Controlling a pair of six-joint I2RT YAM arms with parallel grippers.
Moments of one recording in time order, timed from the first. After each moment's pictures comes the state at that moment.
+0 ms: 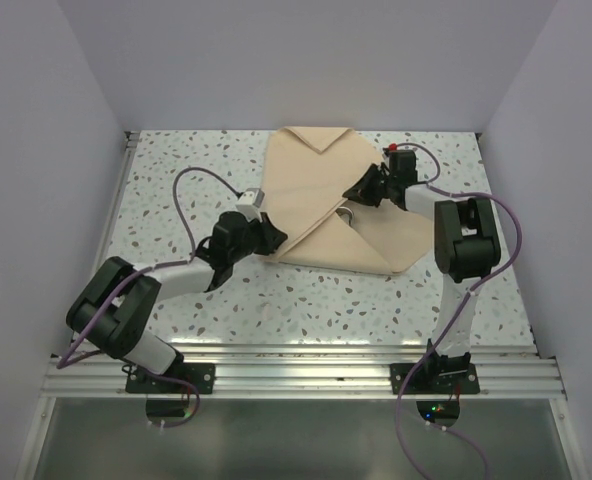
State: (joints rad) left arm -0.54 1.54 0.63 0.53 0.14 -0.54; right arm 0.14 2.08 1.35 0.01 -0.48 0.75
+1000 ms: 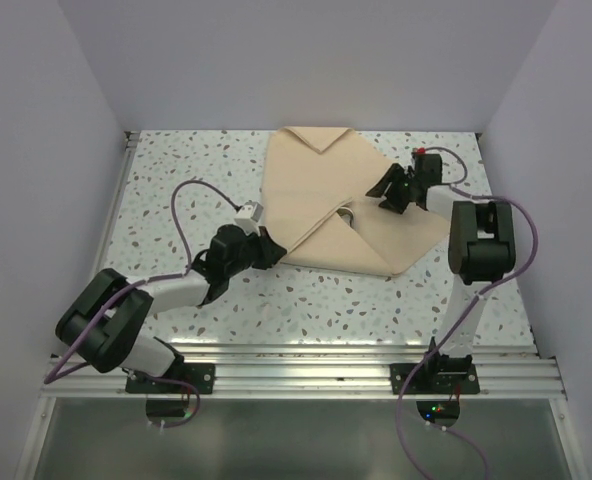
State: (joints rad) left arm -0.58 1.45 0.50 0.54 0.14 -0.57; right arm 0.03 2.07 1.33 -0.07 -0.41 0.66
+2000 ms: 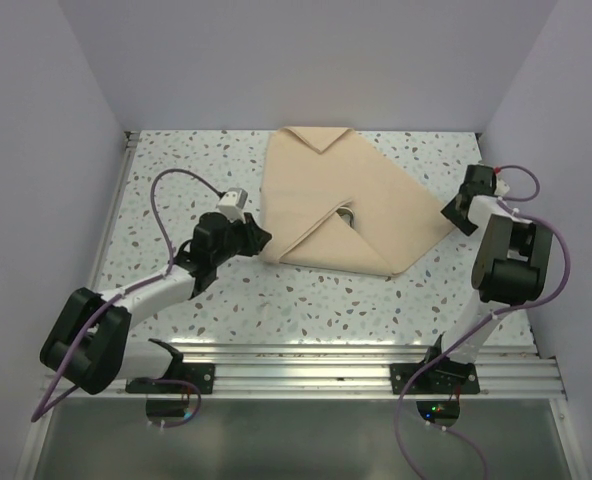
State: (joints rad) left arm -0.48 1.31 0.57 0.36 0.14 -0.46; right arm -0.25 1.85 1.18 -0.29 0.26 0.55
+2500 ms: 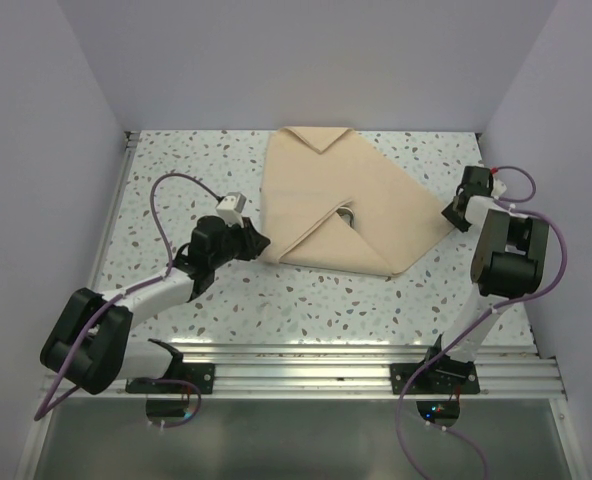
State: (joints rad) left arm -0.45 1.31 0.53 0.38 0.18 -0.46; right arm -0.25 1.91 1.18 -0.21 0.25 0.56
